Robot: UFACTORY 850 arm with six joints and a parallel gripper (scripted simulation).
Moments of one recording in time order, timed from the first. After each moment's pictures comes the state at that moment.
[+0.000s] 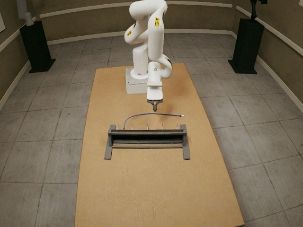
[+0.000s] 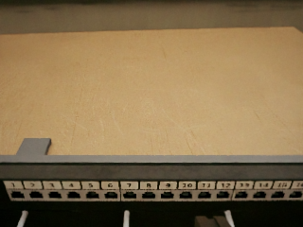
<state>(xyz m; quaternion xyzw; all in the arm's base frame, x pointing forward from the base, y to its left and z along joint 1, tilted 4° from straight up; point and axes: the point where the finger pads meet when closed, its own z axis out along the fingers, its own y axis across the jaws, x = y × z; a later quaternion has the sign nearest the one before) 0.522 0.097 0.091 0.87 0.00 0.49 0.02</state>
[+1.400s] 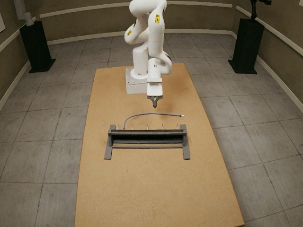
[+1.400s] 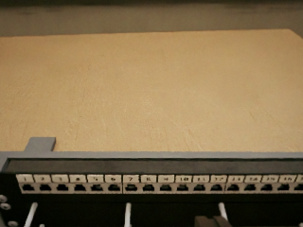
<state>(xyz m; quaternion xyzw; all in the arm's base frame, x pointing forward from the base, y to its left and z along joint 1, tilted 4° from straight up) 0.500 0.098 0.105 0.87 0.00 0.49 0.02</state>
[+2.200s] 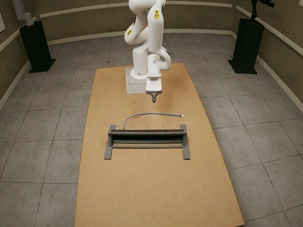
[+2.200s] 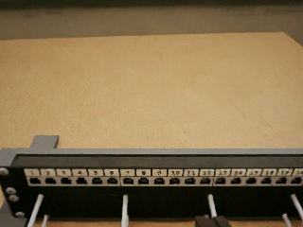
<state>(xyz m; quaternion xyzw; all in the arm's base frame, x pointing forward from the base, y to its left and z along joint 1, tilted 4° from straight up) 0.472 0.094 0.122 0.87 0.00 0.49 0.02</state>
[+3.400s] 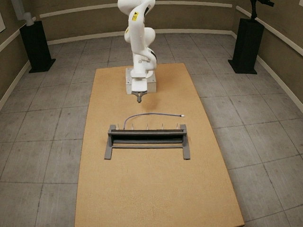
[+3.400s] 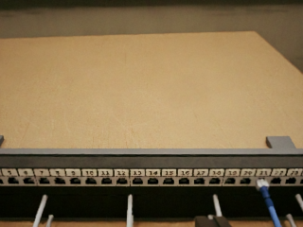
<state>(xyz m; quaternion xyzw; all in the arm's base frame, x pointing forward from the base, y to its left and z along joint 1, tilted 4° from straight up) 0.471 0.000 0.124 0.87 0.00 0.49 0.02</state>
